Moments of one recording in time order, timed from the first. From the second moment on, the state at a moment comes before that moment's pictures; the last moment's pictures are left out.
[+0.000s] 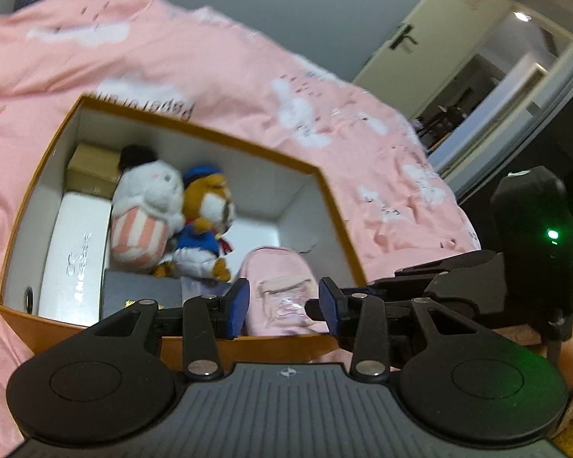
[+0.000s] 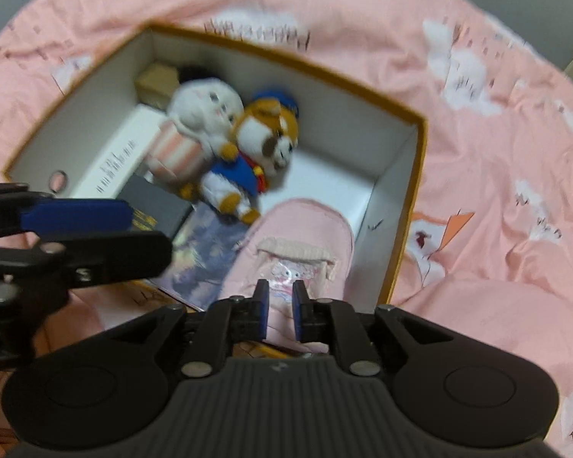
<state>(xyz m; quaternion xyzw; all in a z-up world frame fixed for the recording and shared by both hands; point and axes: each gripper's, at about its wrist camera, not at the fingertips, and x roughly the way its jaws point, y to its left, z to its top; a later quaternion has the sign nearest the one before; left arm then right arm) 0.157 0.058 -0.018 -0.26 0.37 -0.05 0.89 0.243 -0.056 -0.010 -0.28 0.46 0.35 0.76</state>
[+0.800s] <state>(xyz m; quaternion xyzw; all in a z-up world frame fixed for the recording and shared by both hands) 0.109 -0.017 -0.043 -0.12 0.44 -0.12 0.88 0.141 -0.198 -0.049 -0.15 0.40 0.24 0.87</state>
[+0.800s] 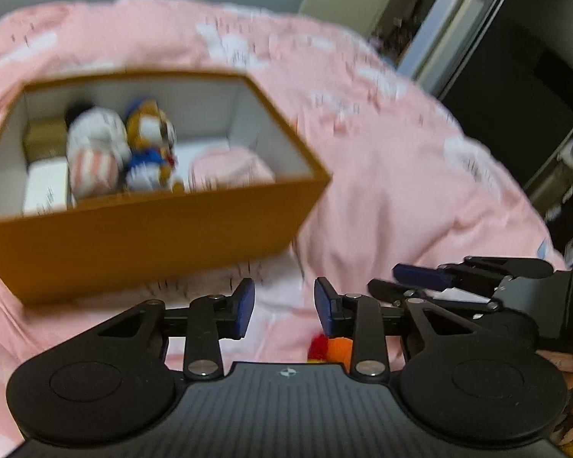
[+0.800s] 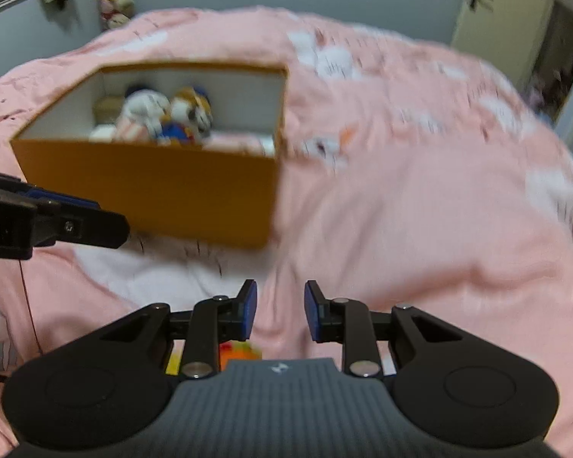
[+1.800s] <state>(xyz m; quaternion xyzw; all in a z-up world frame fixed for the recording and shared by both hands) 0.129 -0.042 -0.150 -0.23 0.62 -0.12 0.74 0.142 -0.250 -0.084 -0.01 0.48 0.26 0.84</state>
